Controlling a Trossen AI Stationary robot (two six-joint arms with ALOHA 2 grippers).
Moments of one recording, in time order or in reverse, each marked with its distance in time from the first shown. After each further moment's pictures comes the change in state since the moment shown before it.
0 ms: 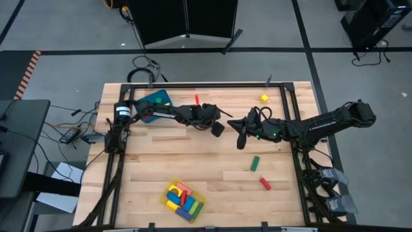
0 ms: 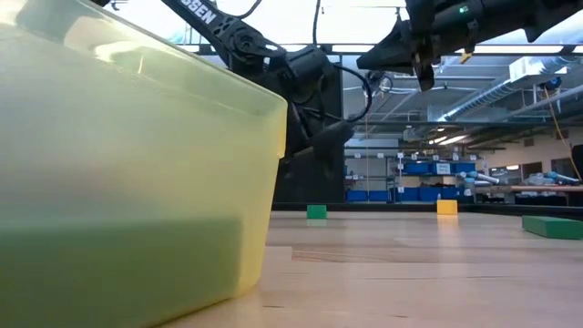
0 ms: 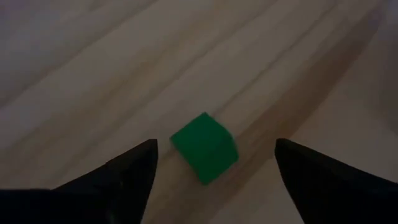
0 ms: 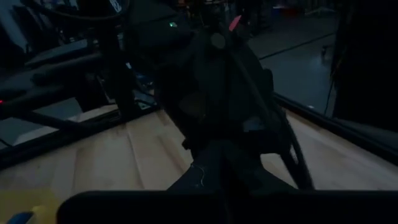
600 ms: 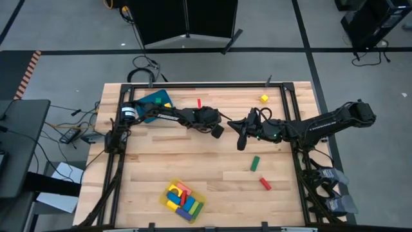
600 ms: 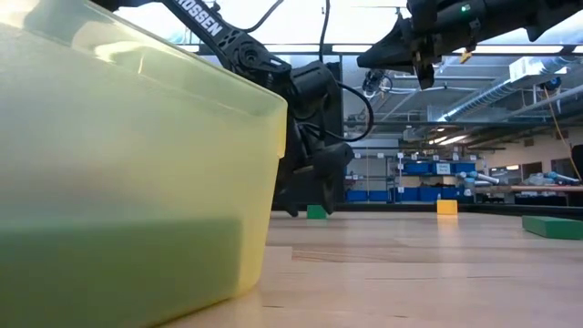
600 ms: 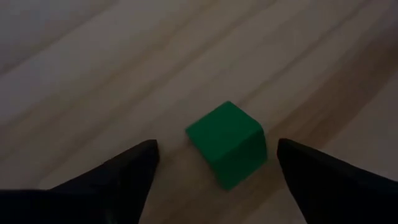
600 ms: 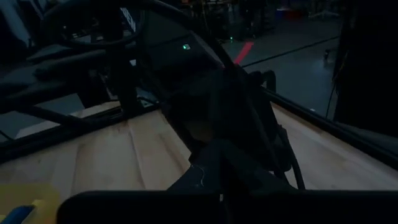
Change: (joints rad) left arm -0.003 0.072 0.000 0.000 -0.051 -0.048; right arm 0.011 0.000 0.000 0.001 0.000 -0.026
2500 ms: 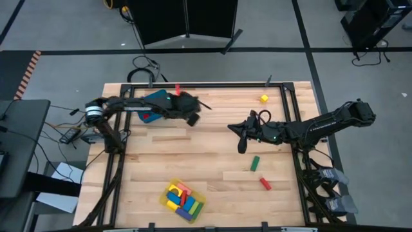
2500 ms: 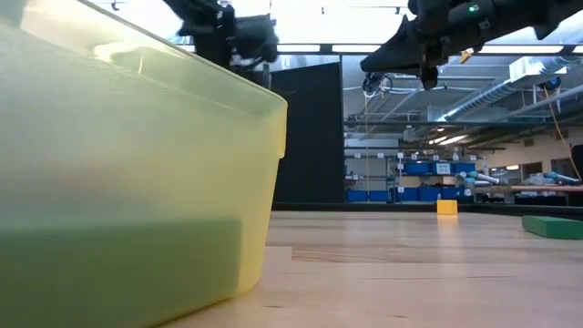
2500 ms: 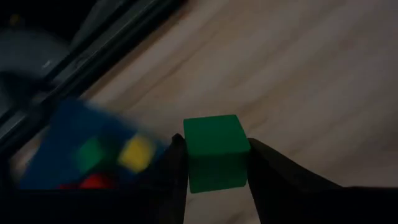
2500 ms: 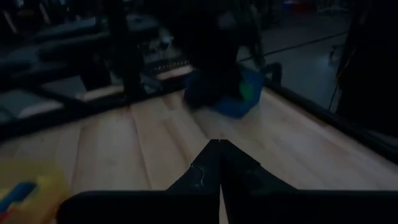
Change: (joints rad) left arm 0.070 -0.430 -0.134 -0.474 -0.270 0.134; right arm 0.041 0.000 0.000 -0.055 0.000 -0.019
